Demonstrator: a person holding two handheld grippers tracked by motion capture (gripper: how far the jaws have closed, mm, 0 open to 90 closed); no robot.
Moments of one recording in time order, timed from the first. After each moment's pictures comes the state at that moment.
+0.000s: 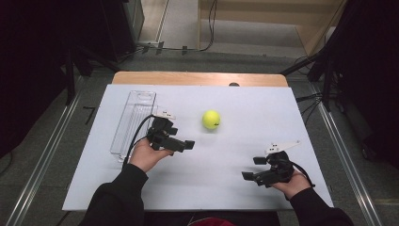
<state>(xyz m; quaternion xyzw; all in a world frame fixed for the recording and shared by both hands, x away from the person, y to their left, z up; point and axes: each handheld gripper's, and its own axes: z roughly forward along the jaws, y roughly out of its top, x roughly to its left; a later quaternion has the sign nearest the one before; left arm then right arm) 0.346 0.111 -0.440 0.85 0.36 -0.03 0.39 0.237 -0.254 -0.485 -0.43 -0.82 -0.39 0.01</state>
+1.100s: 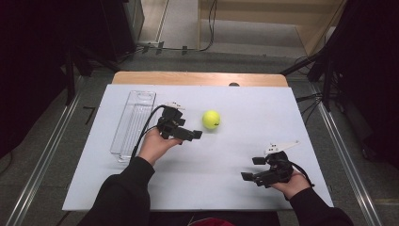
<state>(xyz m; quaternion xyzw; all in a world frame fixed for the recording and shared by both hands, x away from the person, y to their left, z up) 0.380 0.085 -0.441 0.85 0.35 -0.02 0.40 0.236 -0.252 -0.485 -0.42 -0.82 -0.39 0.01</state>
